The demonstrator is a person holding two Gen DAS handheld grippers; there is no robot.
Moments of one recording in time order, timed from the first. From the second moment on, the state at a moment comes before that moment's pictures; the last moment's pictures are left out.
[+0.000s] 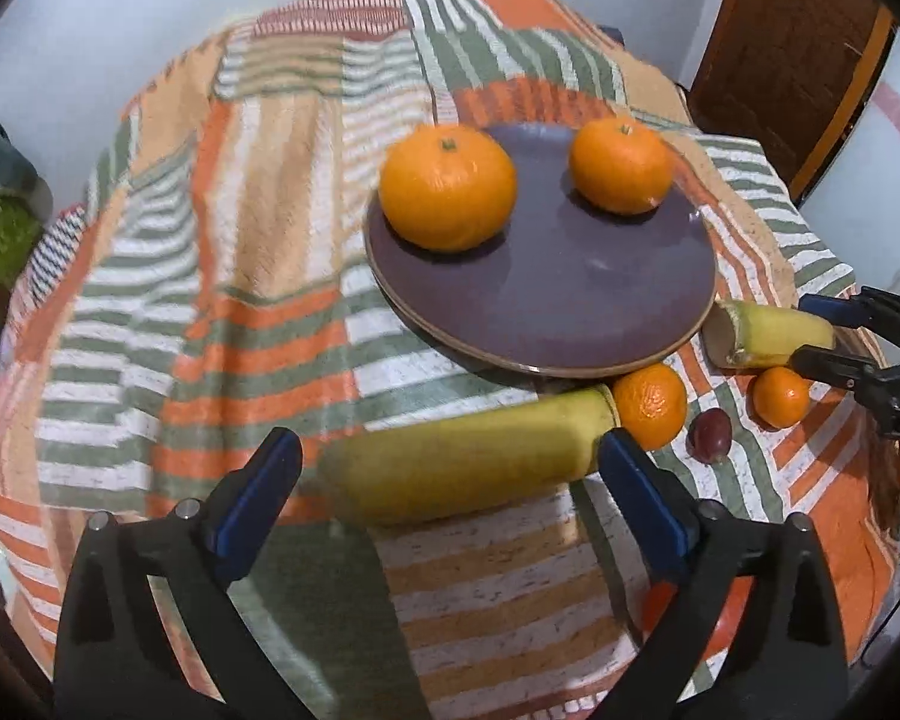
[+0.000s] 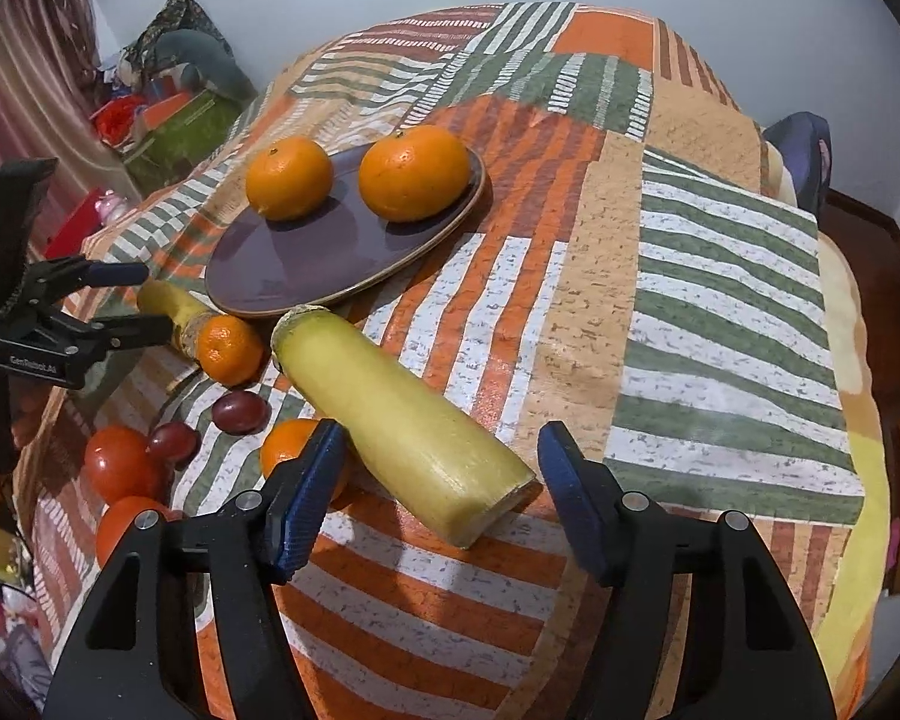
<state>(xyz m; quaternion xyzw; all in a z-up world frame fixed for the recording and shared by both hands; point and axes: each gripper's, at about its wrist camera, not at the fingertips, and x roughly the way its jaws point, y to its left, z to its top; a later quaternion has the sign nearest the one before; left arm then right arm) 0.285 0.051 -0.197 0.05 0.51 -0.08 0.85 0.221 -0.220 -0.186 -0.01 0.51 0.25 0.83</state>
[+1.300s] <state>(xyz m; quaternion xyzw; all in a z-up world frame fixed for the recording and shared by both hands) 0.246 0.036 -0.201 0.06 0.56 -0.07 0.82 0.174 -0.227 -0.175 -0.09 0.52 0.22 0.82</state>
